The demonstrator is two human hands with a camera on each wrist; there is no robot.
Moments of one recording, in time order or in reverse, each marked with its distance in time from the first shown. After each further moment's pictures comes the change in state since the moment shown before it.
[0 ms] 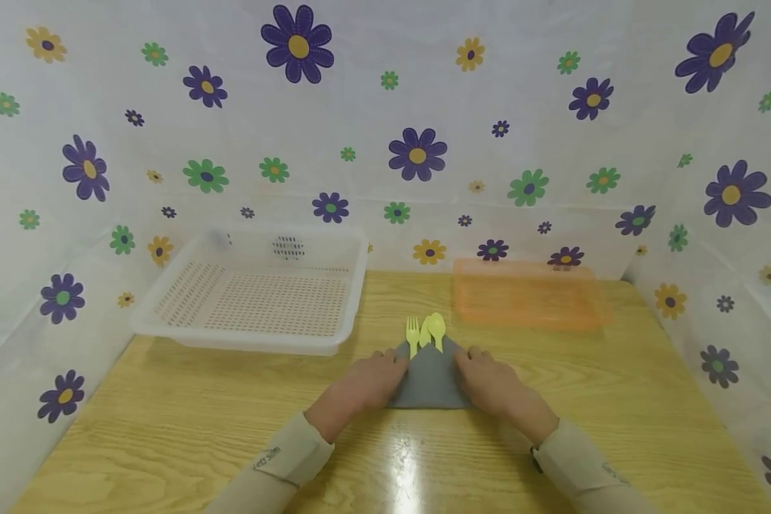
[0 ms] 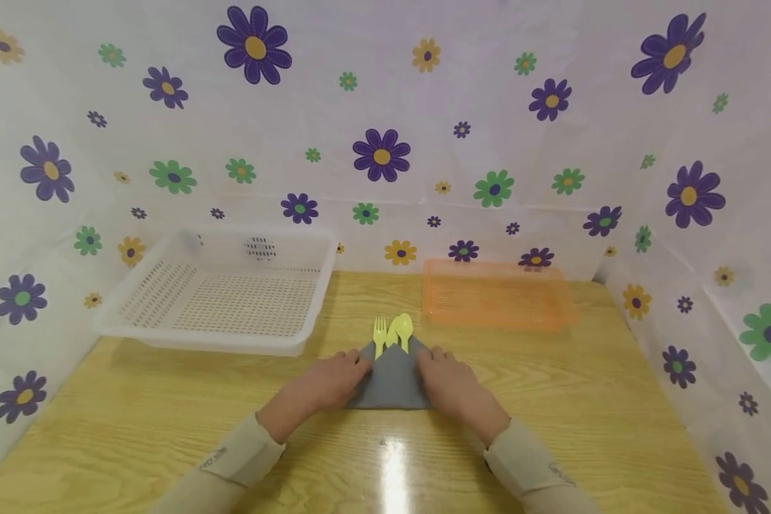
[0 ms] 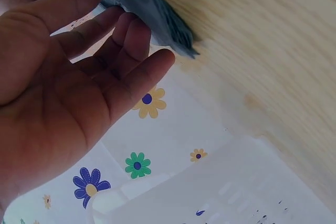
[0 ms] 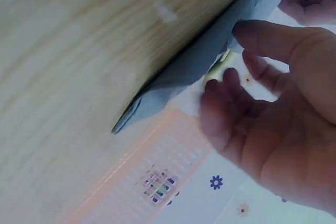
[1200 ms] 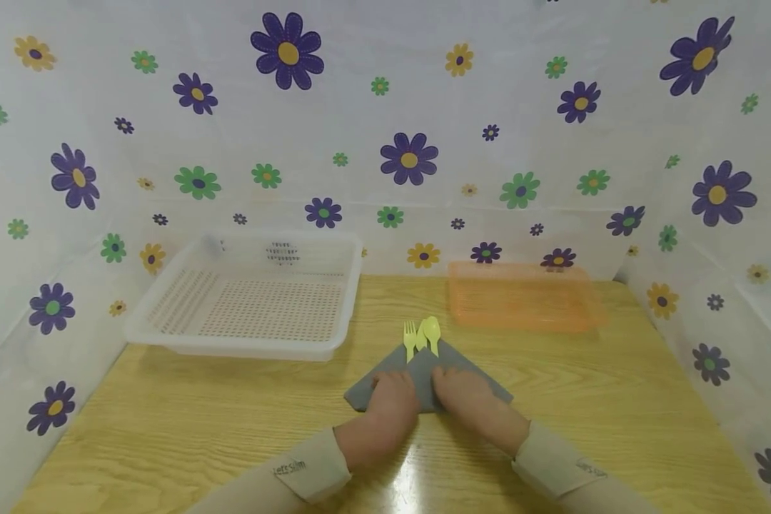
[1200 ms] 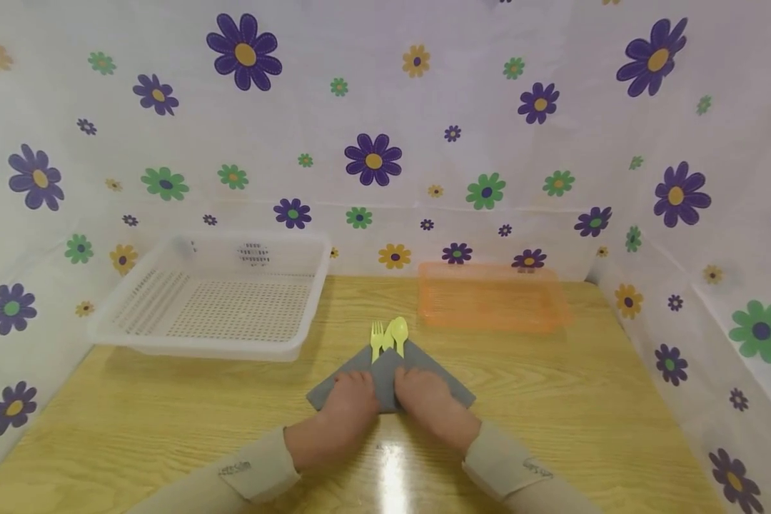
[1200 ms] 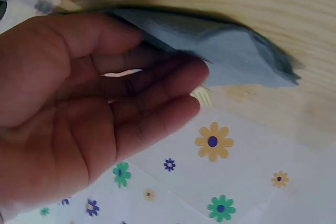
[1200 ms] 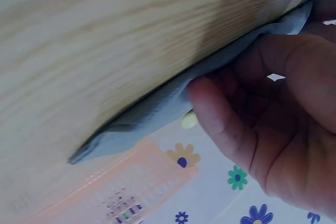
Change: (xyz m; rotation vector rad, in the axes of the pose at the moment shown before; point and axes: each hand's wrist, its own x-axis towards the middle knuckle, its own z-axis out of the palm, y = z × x) left_hand 0.001 0.064 0.015 0.655 -0.008 -0.116; right_hand 0.000 -0.031 0.016 -0.345 0.174 -0.135
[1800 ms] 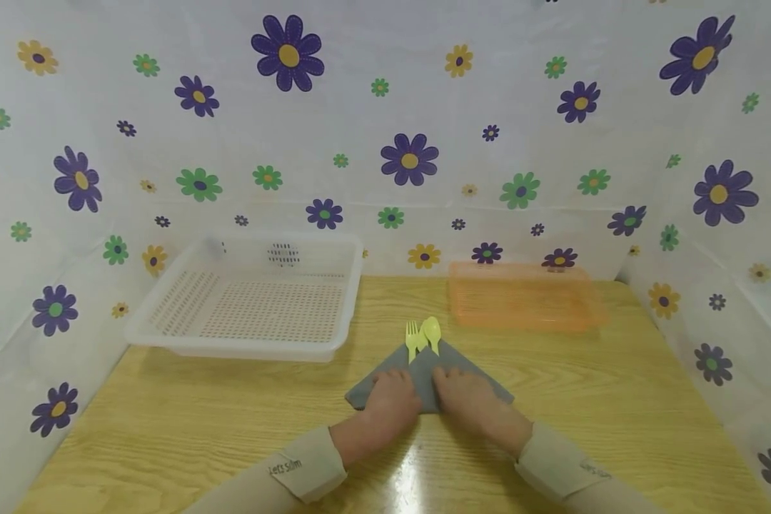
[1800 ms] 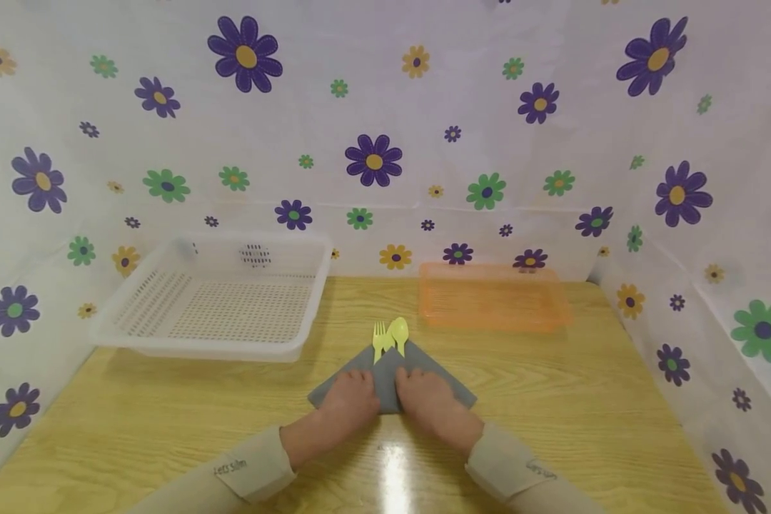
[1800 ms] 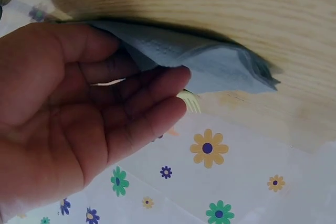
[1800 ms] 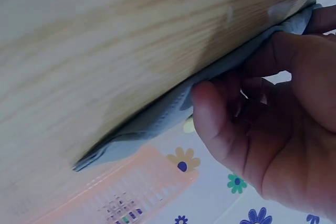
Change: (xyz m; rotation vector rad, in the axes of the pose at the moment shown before) left_hand 0.000 -0.006 0.006 -0.062 0.064 0.060; right_hand -0.002 0.001 -0.001 0.136 -0.057 0.029
